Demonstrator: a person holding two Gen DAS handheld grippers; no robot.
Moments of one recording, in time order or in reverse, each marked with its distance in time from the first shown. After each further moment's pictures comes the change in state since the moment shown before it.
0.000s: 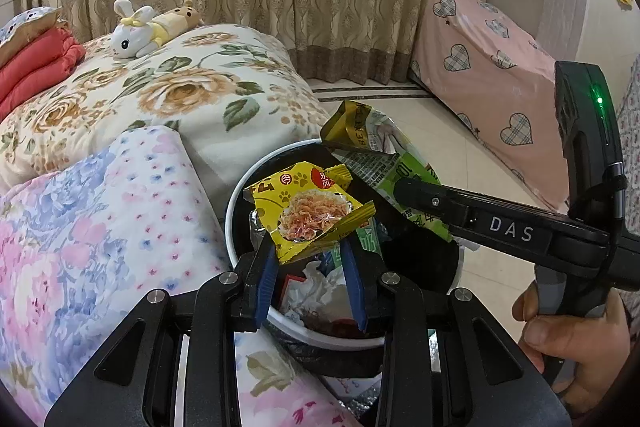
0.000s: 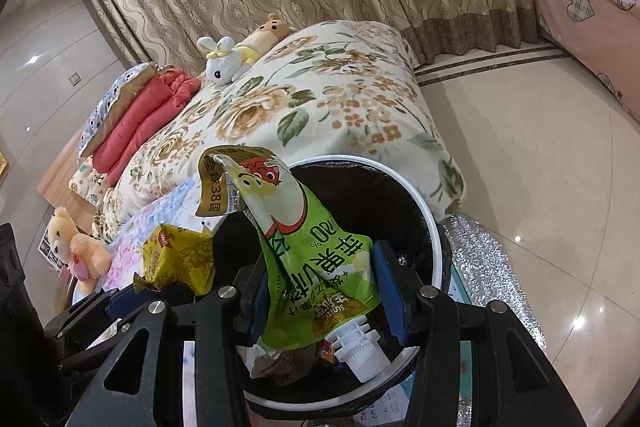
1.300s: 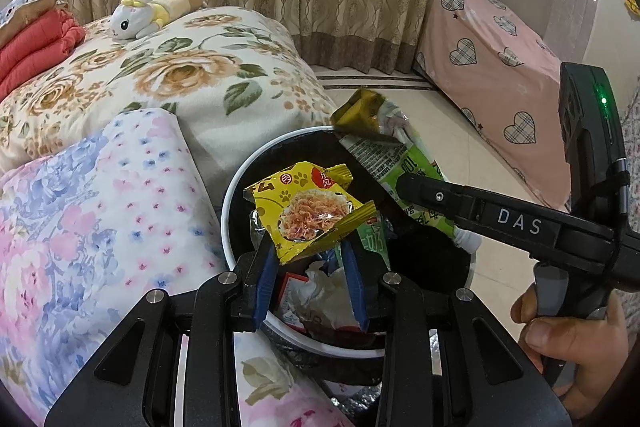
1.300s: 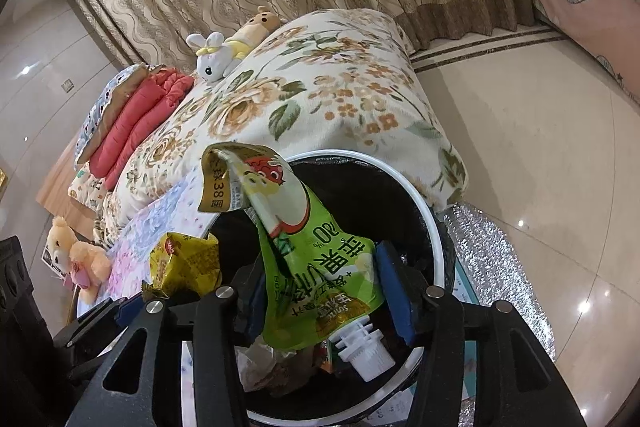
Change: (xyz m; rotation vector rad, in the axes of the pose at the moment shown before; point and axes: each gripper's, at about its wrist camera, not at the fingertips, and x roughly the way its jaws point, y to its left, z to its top) left arm 0.018 0.006 0.001 -0.040 0.055 -0.008; right arm 0.010 -0.008 0.001 0.056 0.038 0.012
